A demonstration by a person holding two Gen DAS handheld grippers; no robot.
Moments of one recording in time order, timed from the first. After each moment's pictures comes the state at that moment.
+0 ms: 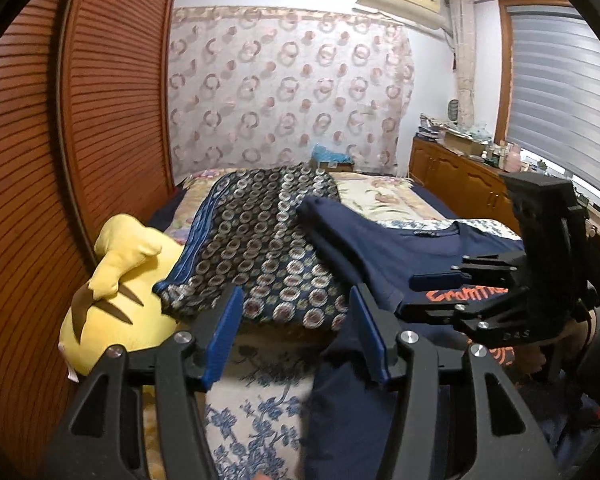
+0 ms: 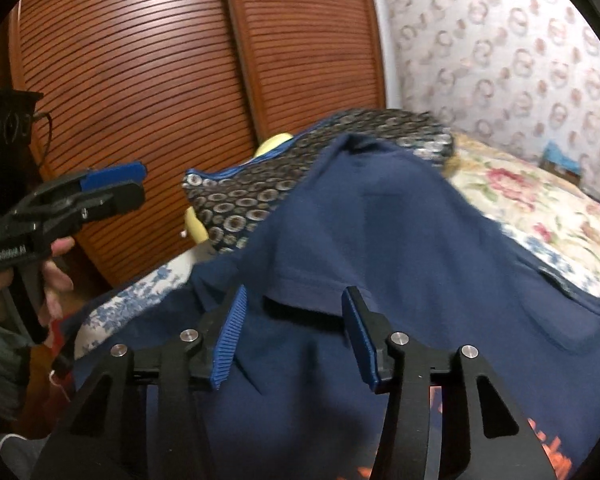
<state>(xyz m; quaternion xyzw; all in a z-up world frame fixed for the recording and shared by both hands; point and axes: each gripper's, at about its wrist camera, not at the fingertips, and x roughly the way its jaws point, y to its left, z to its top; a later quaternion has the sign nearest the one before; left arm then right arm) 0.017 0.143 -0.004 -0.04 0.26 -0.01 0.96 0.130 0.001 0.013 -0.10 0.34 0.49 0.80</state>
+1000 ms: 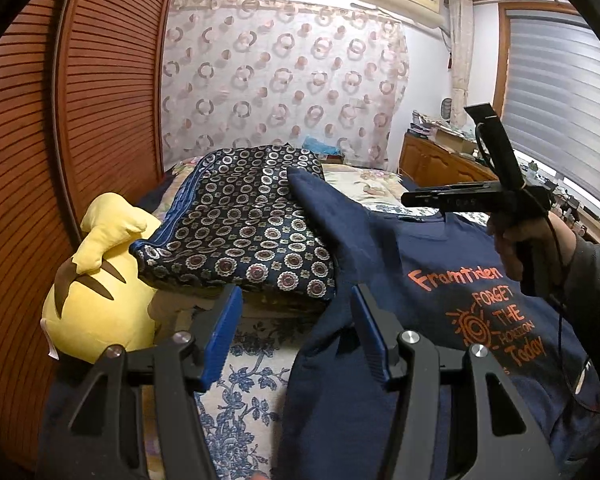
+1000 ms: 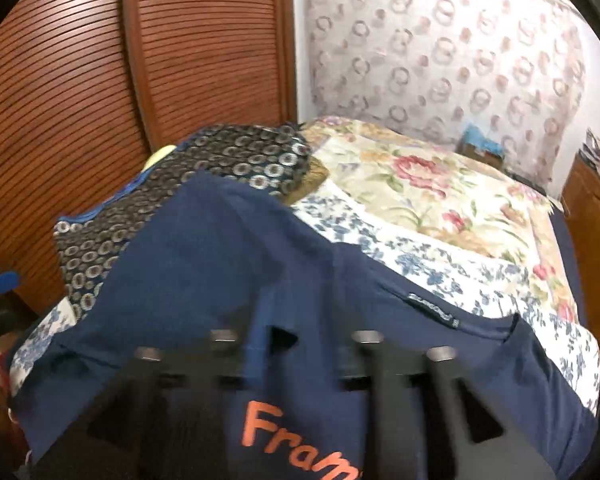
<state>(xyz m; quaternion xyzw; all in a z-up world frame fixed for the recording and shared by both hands) 0.004 0.129 -0.017 -0.06 0.27 -0.03 0.96 0.223 -0.054 0.040 -0.12 0.36 0.33 0.87</state>
